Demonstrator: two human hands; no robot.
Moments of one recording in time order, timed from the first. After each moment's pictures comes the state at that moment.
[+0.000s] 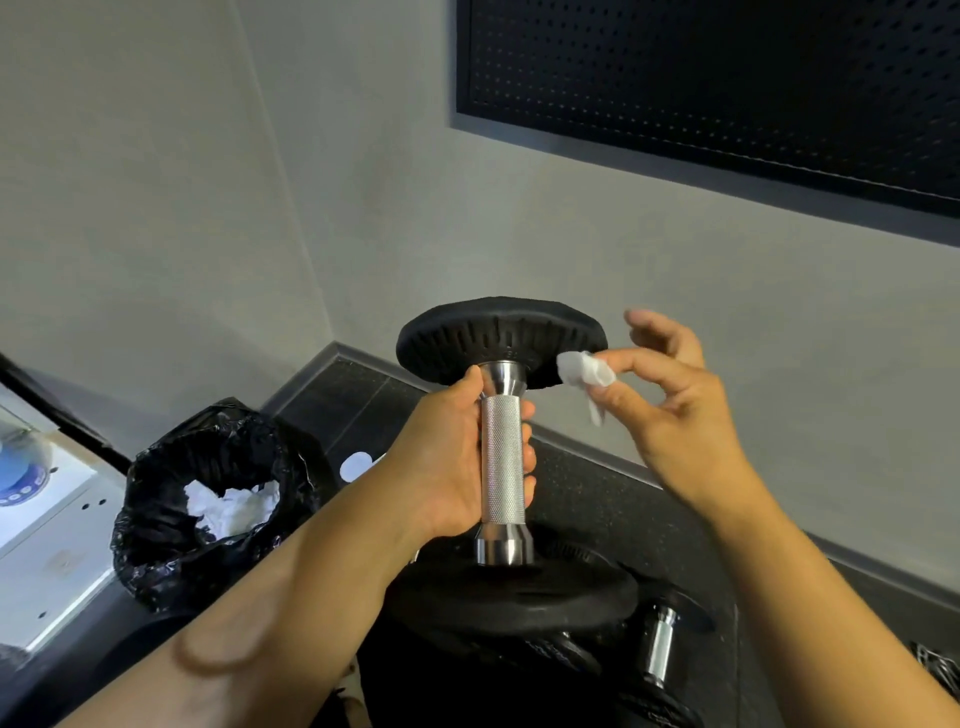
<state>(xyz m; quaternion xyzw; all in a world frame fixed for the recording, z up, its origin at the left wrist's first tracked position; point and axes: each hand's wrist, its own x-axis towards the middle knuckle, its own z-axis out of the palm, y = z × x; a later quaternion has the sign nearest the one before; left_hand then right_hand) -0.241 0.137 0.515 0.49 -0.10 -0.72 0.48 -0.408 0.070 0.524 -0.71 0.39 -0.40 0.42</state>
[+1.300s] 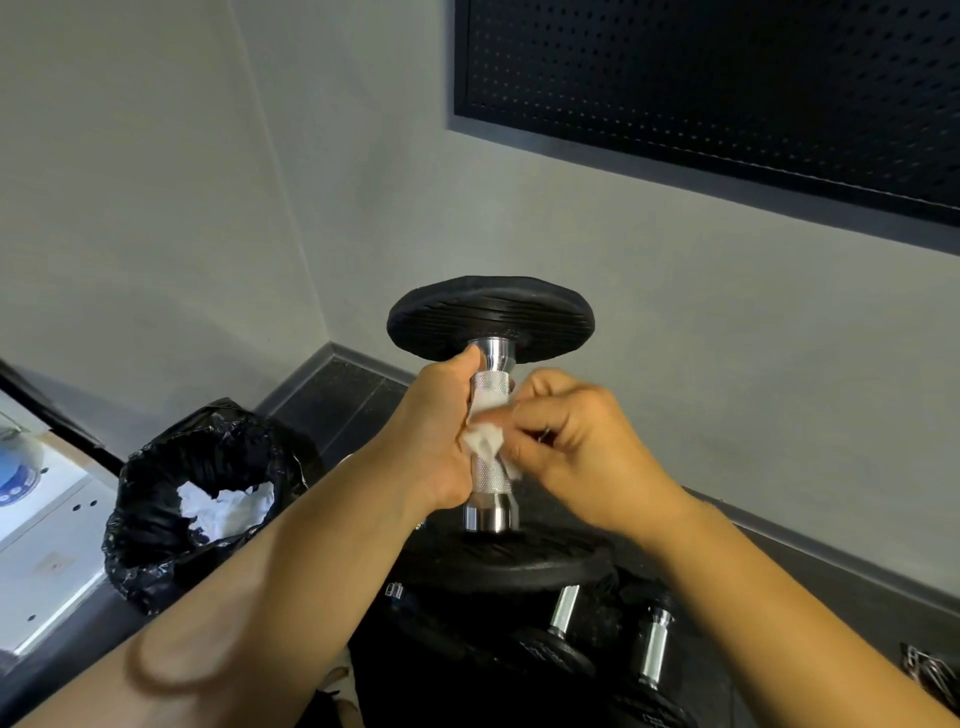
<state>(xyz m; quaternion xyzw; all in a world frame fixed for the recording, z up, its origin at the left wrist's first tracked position) -0.235 0.120 0.517 0.49 -0.09 -0.68 0.54 -0.371 0.088 0.517 -0.86 0.26 -0.27 0.34</state>
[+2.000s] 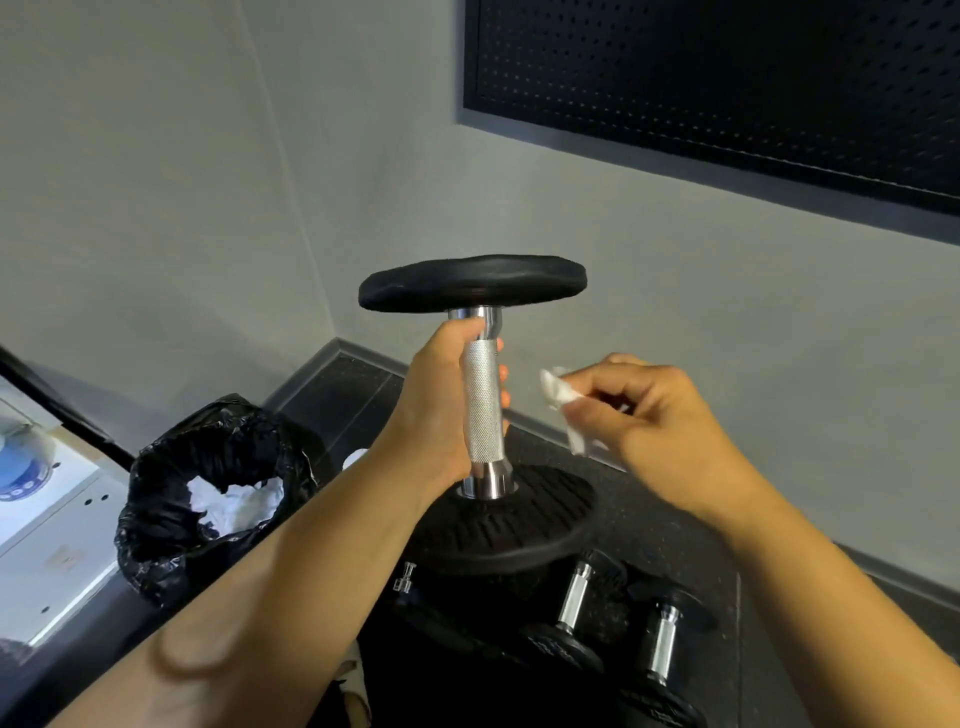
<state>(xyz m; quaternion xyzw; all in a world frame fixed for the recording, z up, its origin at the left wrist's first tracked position) -0.224 0.116 0.518 0.52 -0.23 -0.56 0.60 -0.391 0.084 0.537 -0.76 0.39 -0.29 0.43</state>
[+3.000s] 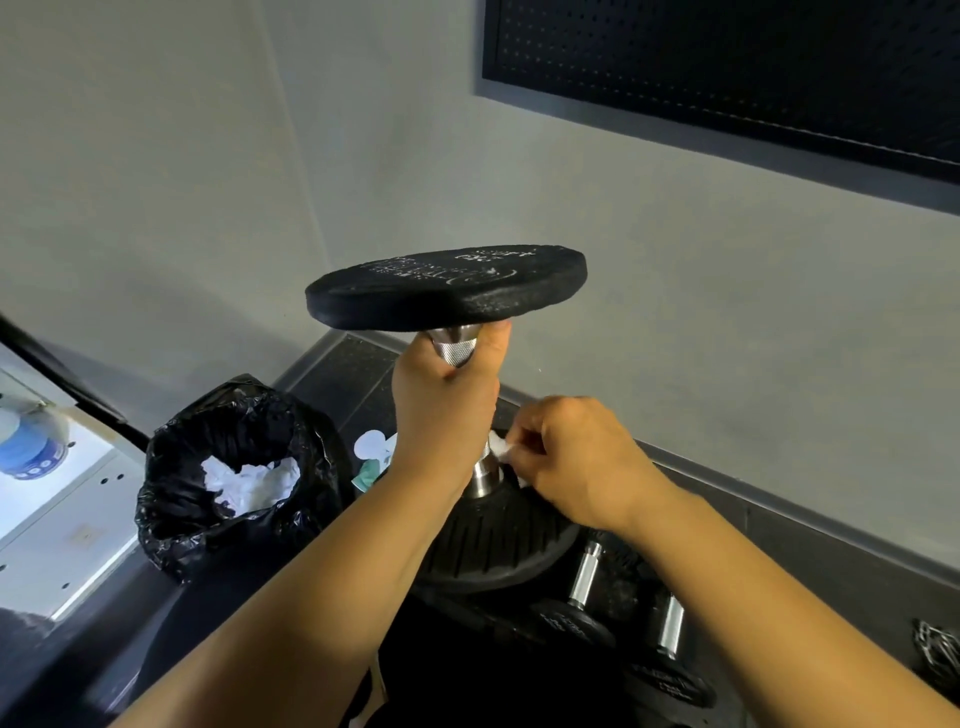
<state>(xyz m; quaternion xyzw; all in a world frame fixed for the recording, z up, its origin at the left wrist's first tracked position) -0.219 0.140 0.504 0.58 -0.32 -0.31 0.68 -0.336 0.106 0.500 -0.87 0.43 -0.05 0.23</state>
